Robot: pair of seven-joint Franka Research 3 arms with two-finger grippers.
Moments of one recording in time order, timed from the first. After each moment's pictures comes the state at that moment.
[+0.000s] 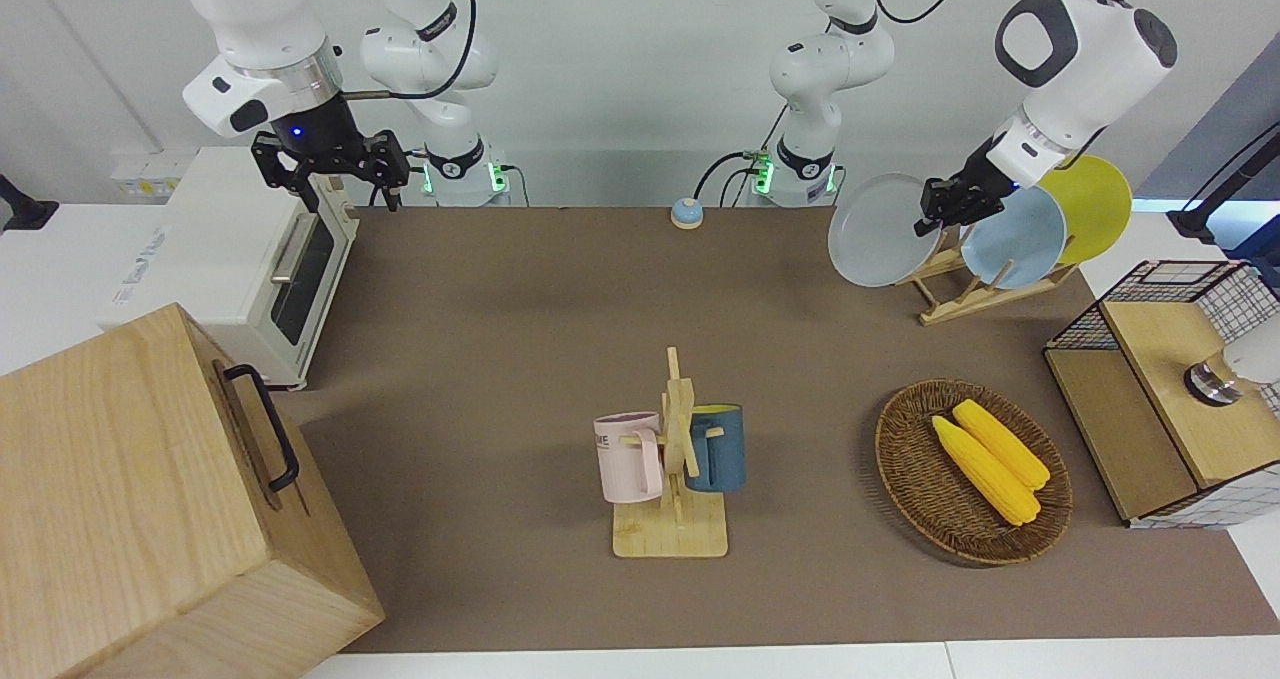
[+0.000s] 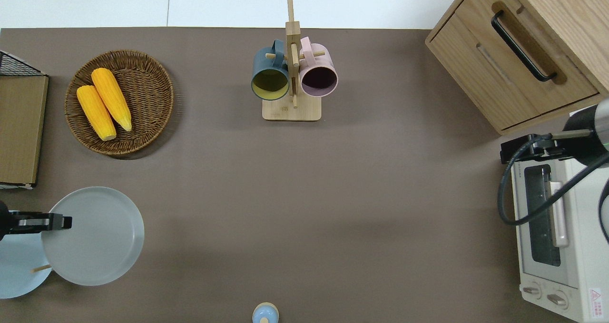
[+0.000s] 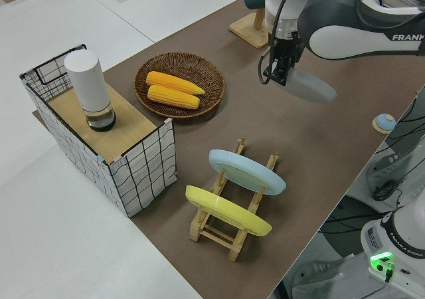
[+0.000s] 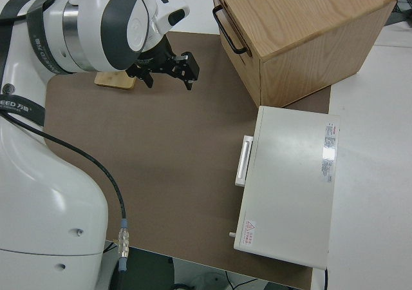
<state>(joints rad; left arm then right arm) 0.29 -0.19 -0.09 -2.09 -0.34 1.71 0.27 -0.09 0.03 0.16 -1.48 -0.03 1.46 0.05</state>
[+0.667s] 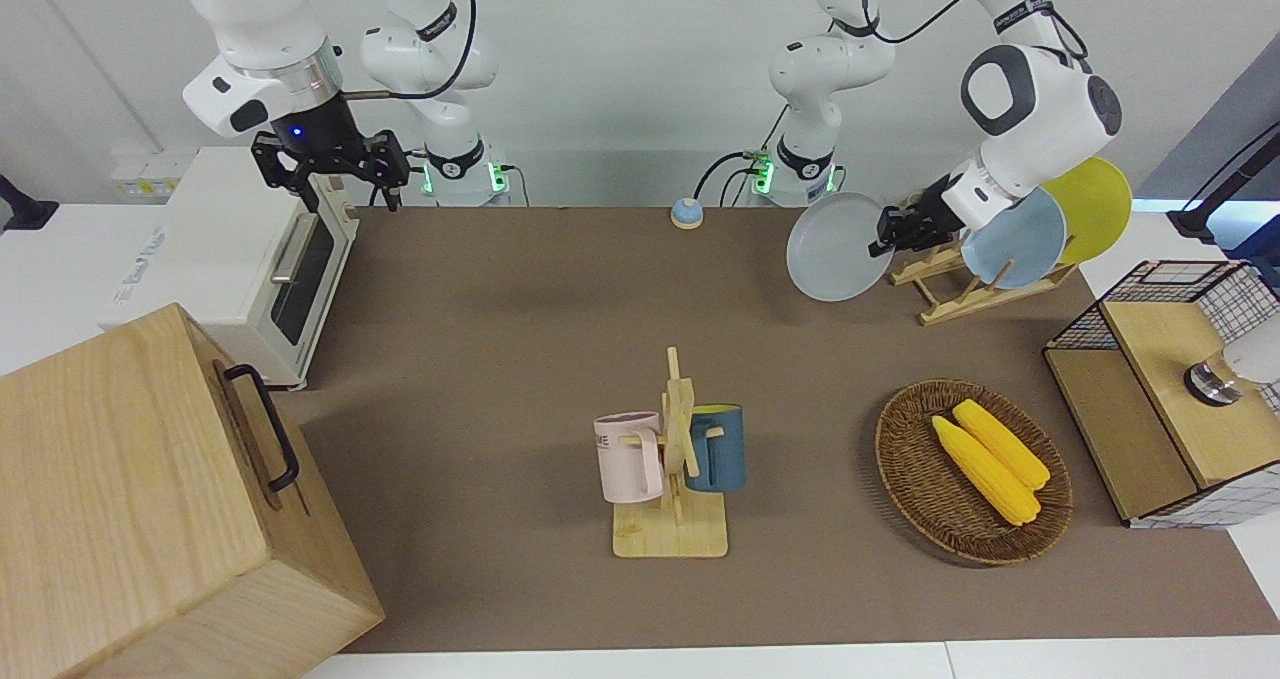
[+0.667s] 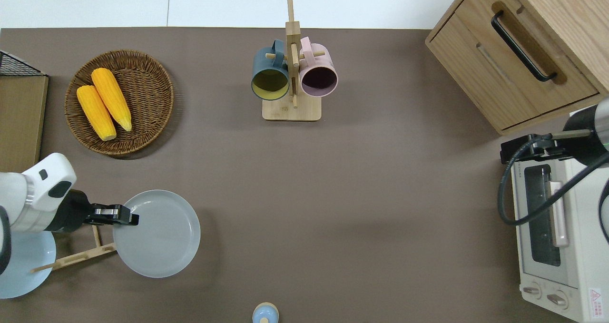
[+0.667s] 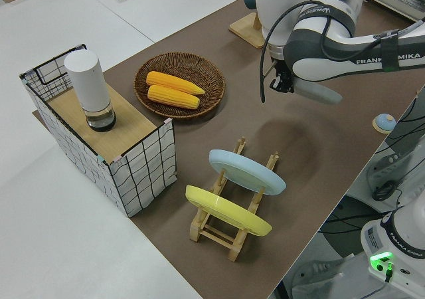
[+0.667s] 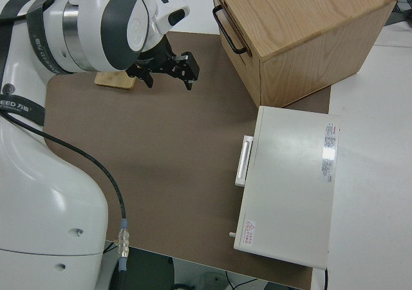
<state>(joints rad) 0.20 -0.13 -0.11 -2.21 -0.40 1.82 0.27 -0.09 0.03 0.16 -1.48 -0.03 1.46 0.05</state>
